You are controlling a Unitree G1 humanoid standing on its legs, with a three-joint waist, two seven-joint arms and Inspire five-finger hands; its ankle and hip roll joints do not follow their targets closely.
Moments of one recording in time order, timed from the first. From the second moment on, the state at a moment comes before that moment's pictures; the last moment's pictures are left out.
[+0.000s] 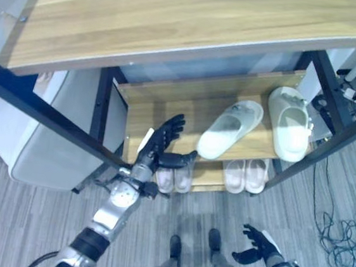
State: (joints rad) left arm -0.28 0.37 -0.35 0.17 -0.38 -0.17 0.10; right arm -0.02 -0.44 0.34 0.82 0.04 -0.15 -0.03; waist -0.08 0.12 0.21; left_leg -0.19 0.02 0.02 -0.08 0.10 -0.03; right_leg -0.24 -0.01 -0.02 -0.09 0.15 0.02
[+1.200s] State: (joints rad) left arm -0.46 0.24 -0.62 0.17 -0.35 -0.13 0.10; right arm -0.01 -0.43 0.39 0.79 0.04 -0.15 -0.06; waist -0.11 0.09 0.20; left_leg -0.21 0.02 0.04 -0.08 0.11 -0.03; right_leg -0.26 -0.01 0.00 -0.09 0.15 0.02
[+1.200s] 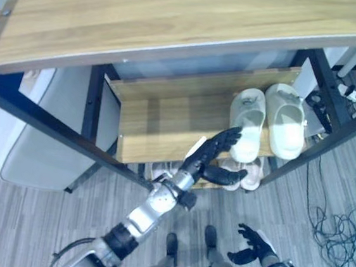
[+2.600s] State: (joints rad) left arm -0.46 0.25 -0.54 0.27 -0.33 -0.13 0.15; right arm -0.02 -0.43 0.39 0.79 0.04 -0.15 -0.06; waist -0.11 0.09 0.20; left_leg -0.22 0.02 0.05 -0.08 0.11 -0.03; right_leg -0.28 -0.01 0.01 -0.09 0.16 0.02
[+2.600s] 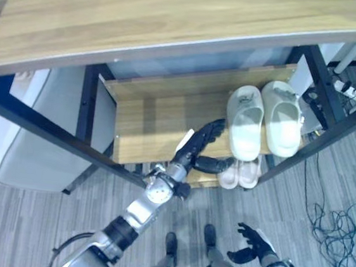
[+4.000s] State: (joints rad) left arm -0.50 0.34 -0.48 0.11 -0.35 -0.13 0.12; right arm -0.03 -0.43 0.40 0.80 0.04 -0.15 -0.05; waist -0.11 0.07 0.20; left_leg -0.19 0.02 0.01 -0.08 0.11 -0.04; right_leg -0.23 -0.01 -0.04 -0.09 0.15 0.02
